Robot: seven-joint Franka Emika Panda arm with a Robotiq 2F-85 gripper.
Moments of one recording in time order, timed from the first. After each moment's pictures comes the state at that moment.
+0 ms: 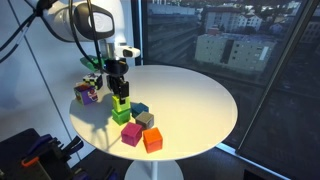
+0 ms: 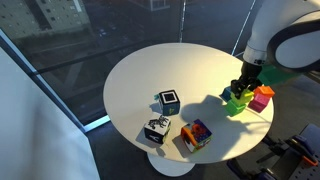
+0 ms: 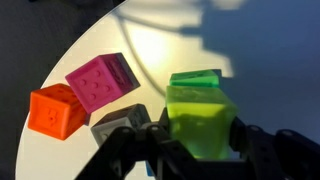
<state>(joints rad) 0.00 0.01 -0.06 -2.52 -0.16 2.41 0.39</state>
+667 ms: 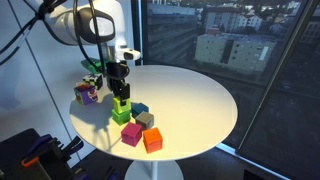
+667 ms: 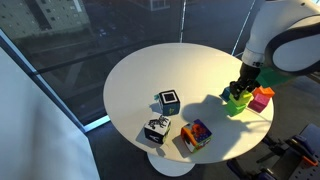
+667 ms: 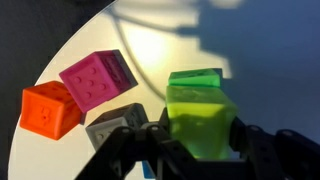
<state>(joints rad) 0.00 0.03 -0.06 -2.52 -0.16 2.44 0.37</state>
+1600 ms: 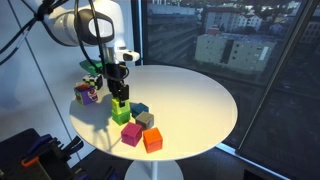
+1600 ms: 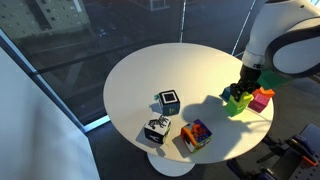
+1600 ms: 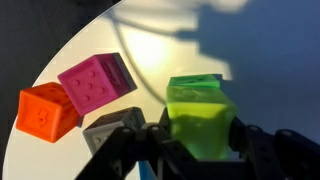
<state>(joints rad) 0.00 0.03 -0.06 -2.53 -0.16 2.44 0.35</state>
